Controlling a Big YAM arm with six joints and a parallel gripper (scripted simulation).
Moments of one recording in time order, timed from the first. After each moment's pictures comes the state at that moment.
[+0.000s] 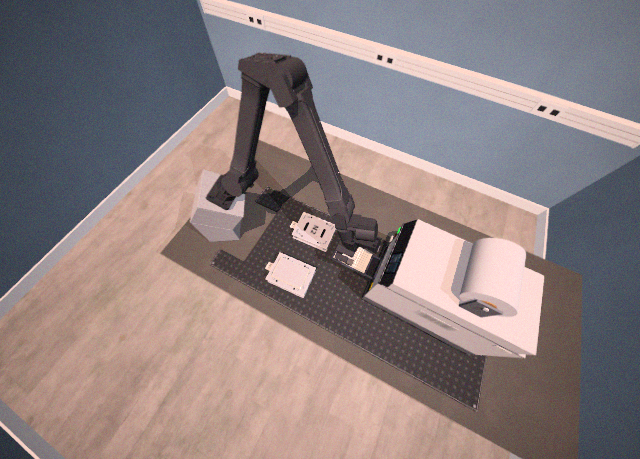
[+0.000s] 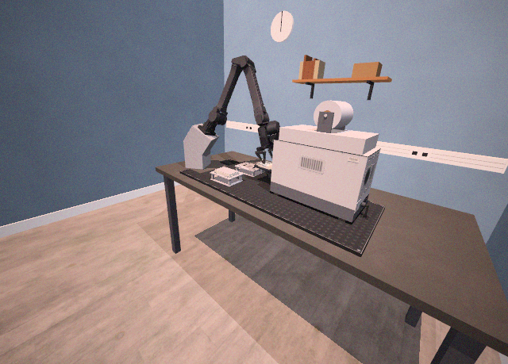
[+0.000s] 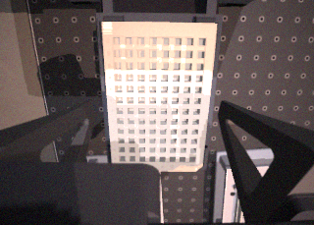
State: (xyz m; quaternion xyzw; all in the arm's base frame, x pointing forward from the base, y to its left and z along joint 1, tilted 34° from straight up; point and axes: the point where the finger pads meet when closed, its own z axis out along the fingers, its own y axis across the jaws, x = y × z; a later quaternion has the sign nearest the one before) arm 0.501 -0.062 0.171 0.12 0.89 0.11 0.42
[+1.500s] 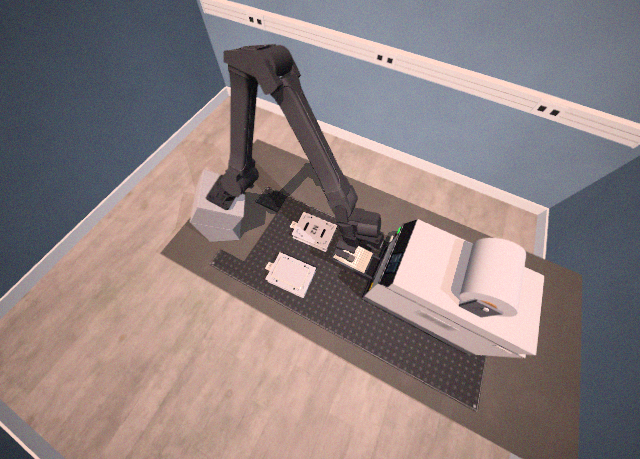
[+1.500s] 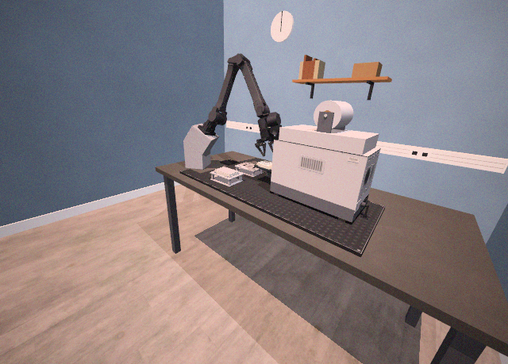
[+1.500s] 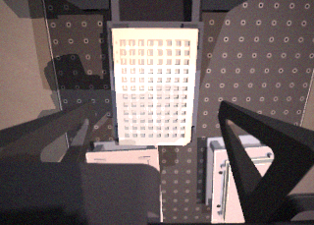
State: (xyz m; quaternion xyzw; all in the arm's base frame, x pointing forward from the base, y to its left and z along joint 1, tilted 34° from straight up) arm 0.476 -0.073 0.207 0.13 0.90 0.11 0.41
